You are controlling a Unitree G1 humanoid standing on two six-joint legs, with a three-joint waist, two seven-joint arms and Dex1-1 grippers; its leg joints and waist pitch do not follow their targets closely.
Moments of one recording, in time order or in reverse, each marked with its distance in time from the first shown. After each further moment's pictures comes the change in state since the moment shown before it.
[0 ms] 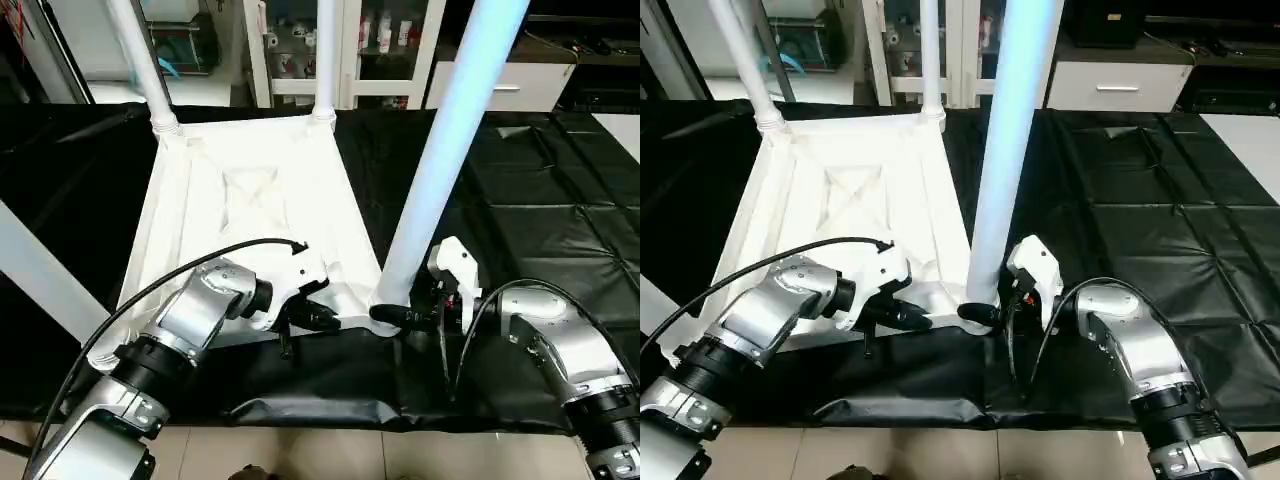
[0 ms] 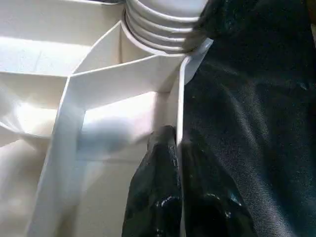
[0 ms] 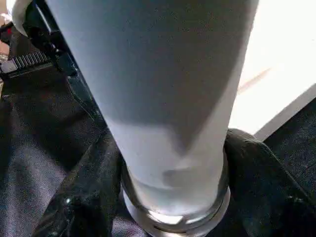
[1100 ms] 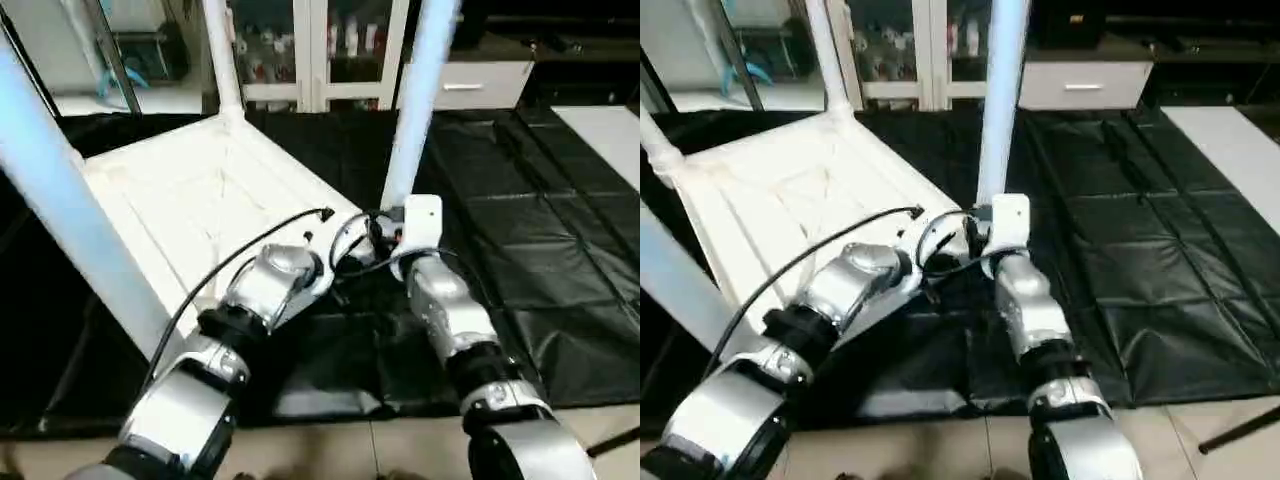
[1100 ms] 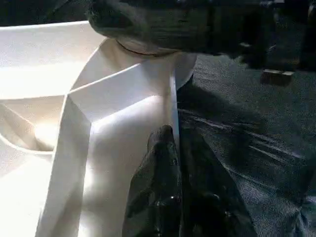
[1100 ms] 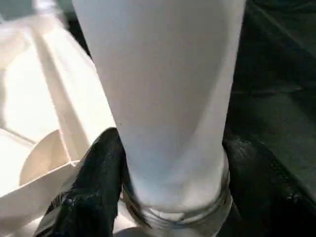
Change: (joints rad) left arm -0.224 -0.294 0.108 0.423 0.093 -0.040 0.550; right arm -0.246 0.476 -0.225 0.471 -0.130 -0.214 -0.936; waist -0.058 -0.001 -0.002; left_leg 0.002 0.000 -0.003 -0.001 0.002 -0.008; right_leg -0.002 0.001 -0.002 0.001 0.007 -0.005
